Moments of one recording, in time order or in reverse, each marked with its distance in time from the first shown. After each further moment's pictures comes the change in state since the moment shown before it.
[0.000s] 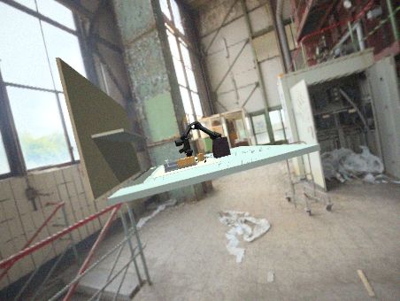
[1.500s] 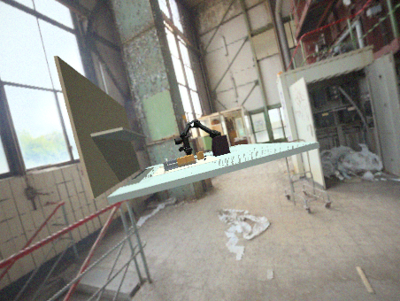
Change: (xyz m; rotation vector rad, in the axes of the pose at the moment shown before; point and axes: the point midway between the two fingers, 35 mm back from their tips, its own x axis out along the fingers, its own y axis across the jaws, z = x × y) arm 0.000 0.000 -0.001 0.003 -0.004 -0.002
